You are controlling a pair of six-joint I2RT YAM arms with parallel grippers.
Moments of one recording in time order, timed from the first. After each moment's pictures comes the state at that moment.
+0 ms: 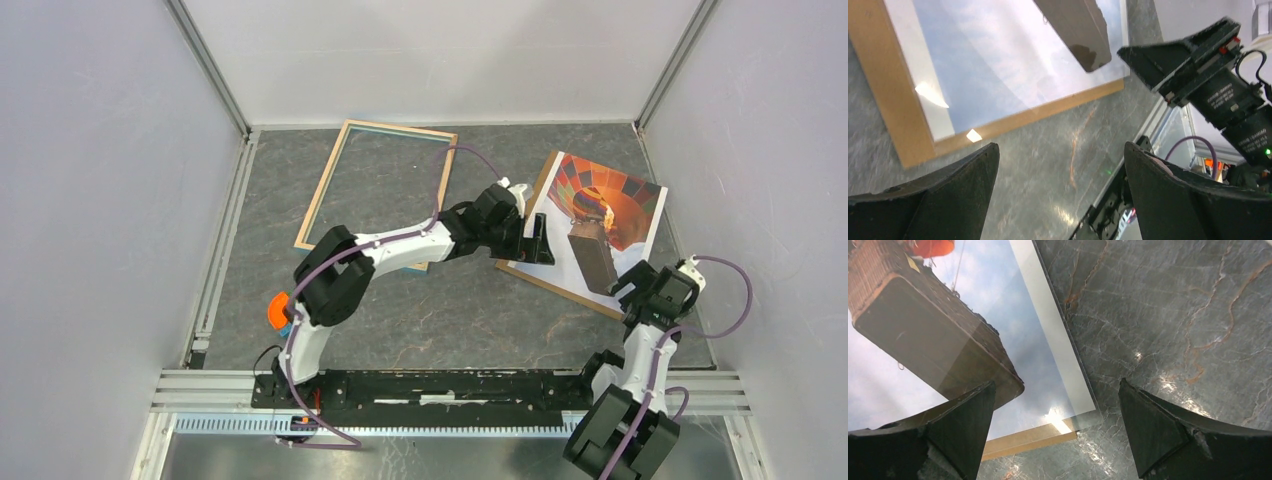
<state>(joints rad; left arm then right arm) -0.96 2.04 1.53 -0.10 0.29 -0.71 -0.61 0.77 0.28 -0.27 -0.02 0.33</state>
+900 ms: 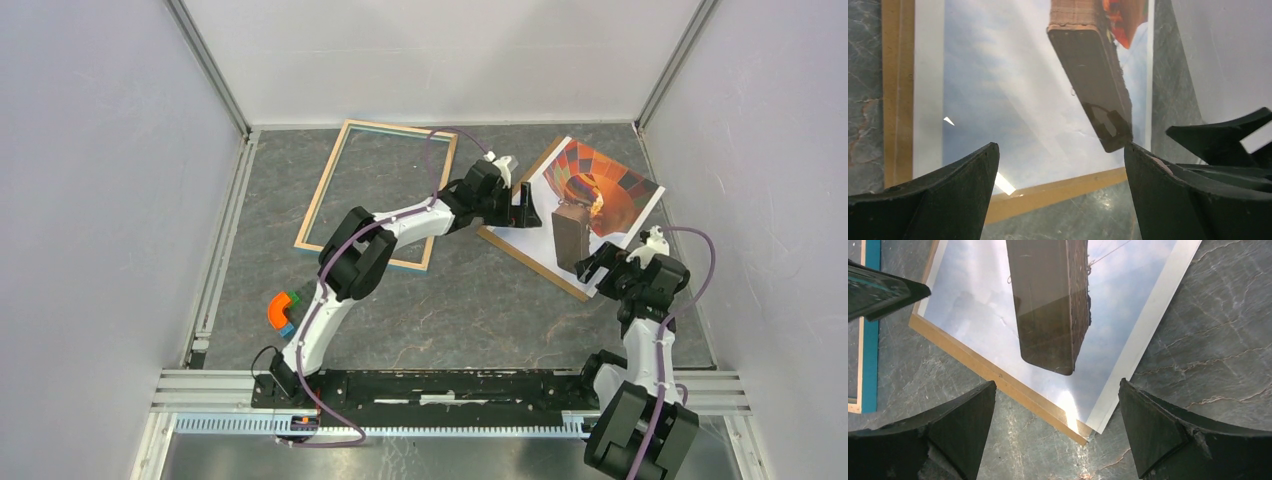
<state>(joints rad) -0.81 2.32 1.79 -0.01 0.32 -0.62 -0.48 0.85 0.28 -0.07 -0.51 0.21</state>
